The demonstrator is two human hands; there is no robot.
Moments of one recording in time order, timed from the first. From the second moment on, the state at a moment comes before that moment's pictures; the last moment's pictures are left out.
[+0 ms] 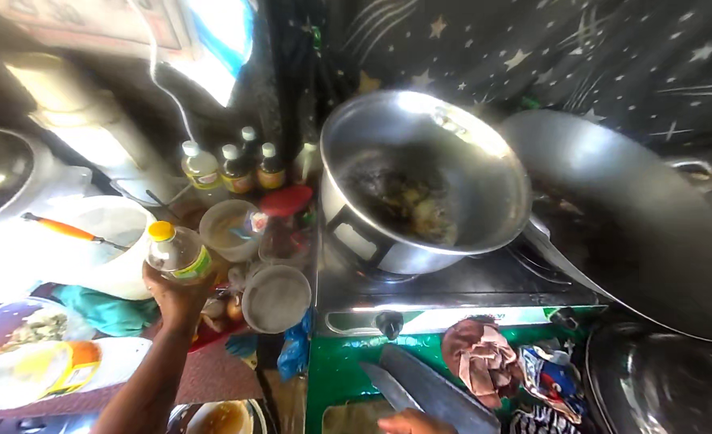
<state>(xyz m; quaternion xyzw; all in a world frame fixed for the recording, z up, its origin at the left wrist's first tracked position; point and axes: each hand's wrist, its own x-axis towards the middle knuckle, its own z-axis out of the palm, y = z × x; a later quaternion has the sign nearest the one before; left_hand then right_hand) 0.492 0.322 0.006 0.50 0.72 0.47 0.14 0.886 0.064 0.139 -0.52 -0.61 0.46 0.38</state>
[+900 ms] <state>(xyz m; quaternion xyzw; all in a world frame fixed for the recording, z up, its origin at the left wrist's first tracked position) 0.681 0.267 0.187 0.46 0.37 0.42 0.68 0.882 0.017 0.154 -0.57 -0.59 0.44 0.37</state>
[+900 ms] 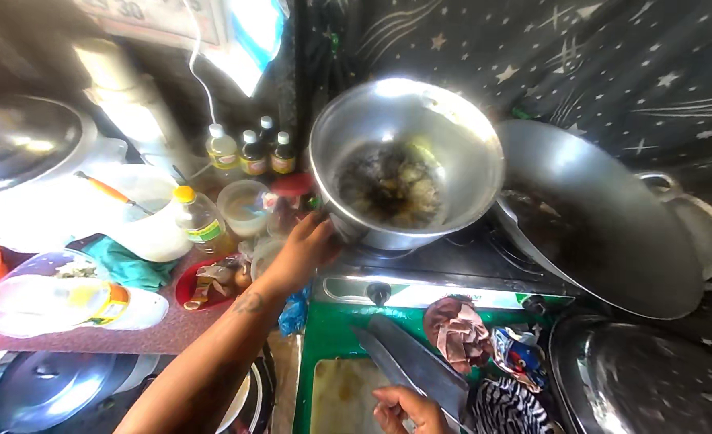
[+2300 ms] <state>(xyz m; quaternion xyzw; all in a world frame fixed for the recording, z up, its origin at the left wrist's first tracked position) 0.601 0.088 0.156 0.67 0.22 0.05 0.70 0.842 -0.264 0.079 -0.62 -0.30 0.69 0.22</state>
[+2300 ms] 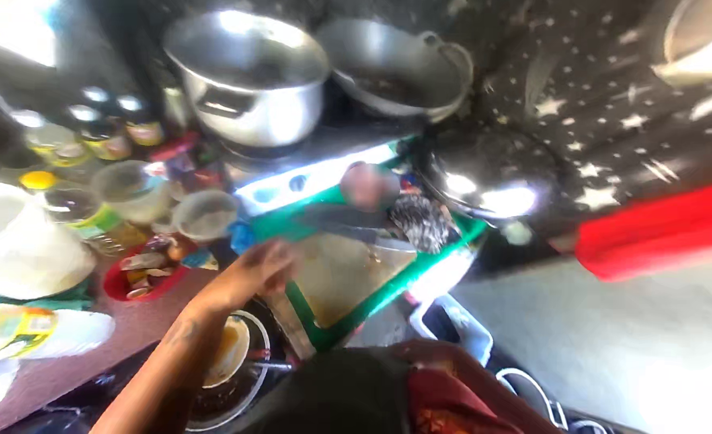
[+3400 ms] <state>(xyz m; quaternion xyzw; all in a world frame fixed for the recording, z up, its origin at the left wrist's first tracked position) 0.786 -0.121 0.093 0.77 0.30 0.13 0.55 1.313 -0.128 0.273 -0.83 -0.49 0.02 0.26</state>
